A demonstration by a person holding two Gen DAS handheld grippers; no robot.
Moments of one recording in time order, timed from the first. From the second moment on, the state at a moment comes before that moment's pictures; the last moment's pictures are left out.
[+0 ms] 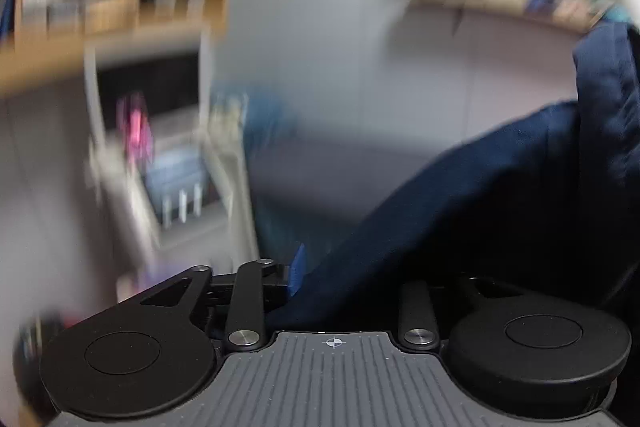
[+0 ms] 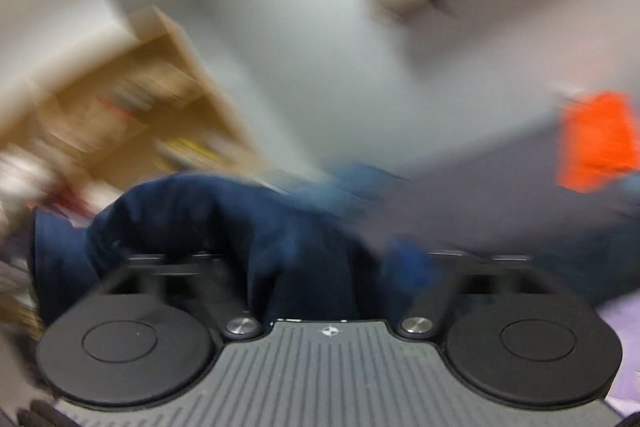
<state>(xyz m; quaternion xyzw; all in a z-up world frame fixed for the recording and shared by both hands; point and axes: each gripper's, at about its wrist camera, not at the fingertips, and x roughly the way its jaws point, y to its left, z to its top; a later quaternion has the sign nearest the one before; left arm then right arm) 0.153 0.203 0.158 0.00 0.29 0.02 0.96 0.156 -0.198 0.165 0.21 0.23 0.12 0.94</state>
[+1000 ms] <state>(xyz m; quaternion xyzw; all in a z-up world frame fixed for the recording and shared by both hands) -0.067 0.355 -0.062 -0.19 0.46 0.32 0.80 0.028 -0.074 -0.044 0.08 0.48 0.19 0.85</state>
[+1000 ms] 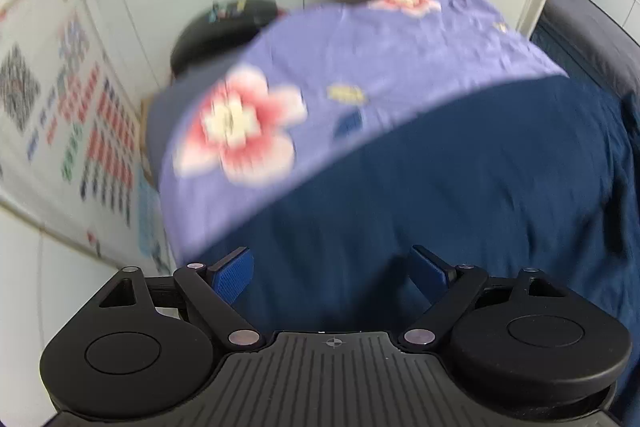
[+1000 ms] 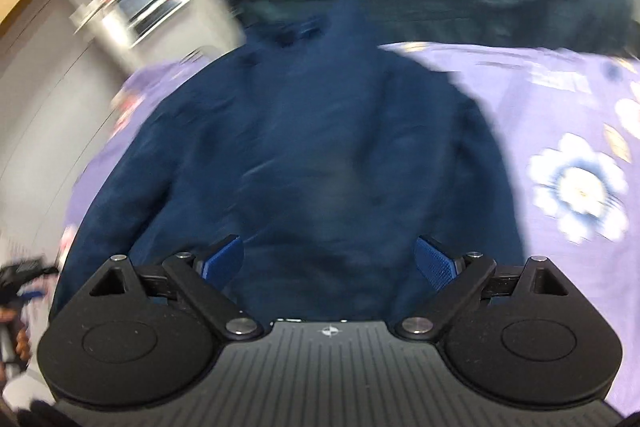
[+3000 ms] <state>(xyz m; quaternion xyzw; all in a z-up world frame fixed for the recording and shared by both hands) -0.069 0.254 -0.051 -0.02 0.47 0.23 0.85 -0.002 -0.060 -0.047 -0.09 0.43 0.17 0.88</state>
